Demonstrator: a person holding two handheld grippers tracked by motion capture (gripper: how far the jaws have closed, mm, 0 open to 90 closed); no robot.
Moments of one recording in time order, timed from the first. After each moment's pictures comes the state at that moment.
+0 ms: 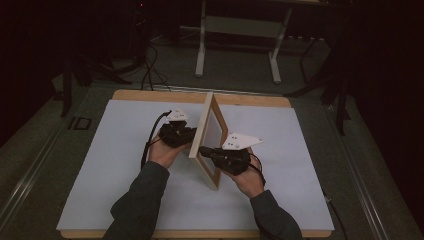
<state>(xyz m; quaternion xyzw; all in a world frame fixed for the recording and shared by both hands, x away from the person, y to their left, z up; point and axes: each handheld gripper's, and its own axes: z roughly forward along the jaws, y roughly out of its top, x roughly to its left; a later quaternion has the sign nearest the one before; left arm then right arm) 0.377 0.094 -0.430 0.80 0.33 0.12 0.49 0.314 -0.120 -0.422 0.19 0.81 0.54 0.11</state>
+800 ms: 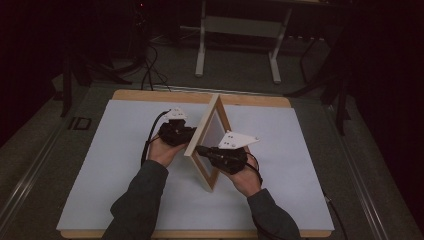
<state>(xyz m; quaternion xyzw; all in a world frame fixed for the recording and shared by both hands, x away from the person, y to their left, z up) 0.383 0.099 -0.433 0.79 0.31 0.09 0.51 0.316 -0.111 -0.421 0.19 0.81 0.54 0.12</state>
